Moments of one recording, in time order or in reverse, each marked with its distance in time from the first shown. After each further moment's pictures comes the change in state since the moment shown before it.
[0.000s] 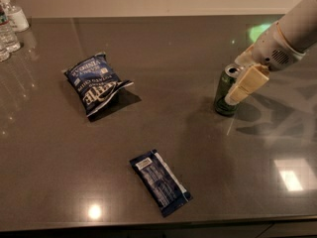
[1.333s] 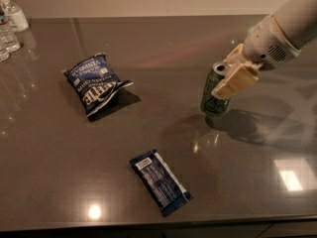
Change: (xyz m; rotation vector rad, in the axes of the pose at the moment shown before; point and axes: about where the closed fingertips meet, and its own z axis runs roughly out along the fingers) arm -0.041 0.052 -0.013 -0.109 -0.082 -0.076
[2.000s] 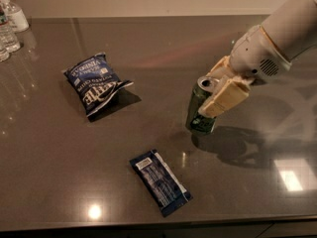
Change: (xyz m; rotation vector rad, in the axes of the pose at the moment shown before) arm -0.023 0.062 0.013 -0.106 -0.032 -0.082
